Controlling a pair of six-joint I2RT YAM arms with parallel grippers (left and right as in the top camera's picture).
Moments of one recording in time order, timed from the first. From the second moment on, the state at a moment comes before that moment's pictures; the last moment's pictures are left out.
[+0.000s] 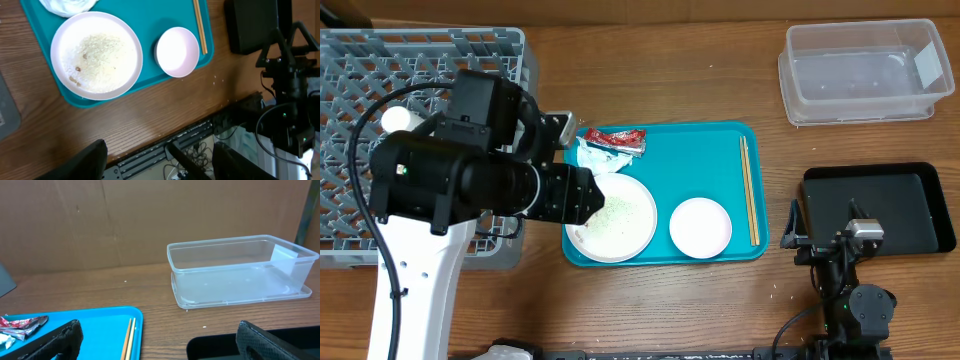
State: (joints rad) left arm -0.24 1.40 1.83 -1.68 0.43 -0.13; right arm -0.02 0.01 0.02 -0.04 -0.03 0.10
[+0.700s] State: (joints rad) left arm -0.59 1.44 1.66 -1.31 0.37 -0.31; right arm -0.02 0.01 0.02 -0.03 -0.03 0.10
